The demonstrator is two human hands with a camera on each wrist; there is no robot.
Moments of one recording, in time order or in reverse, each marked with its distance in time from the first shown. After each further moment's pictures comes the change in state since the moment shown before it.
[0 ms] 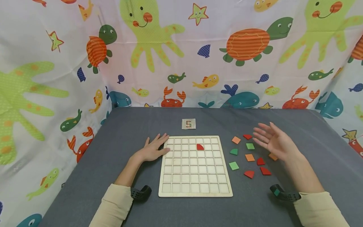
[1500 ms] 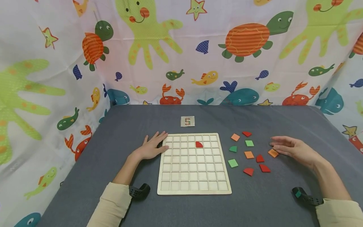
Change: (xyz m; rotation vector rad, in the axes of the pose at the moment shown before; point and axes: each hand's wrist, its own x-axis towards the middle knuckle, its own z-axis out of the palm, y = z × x) left_hand 0.000 0.001 -0.001 -0.035 0.002 0.013; right_hand -0.045 -0.022 -0.062 -1.155 0.104 0.079
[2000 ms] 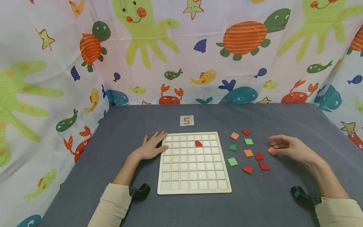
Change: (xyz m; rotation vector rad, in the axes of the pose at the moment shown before) left_hand 0.001 -0.001 0.001 0.006 0.006 0.000; right_hand -0.003 -0.013 0.013 -0.352 0.072 -0.069
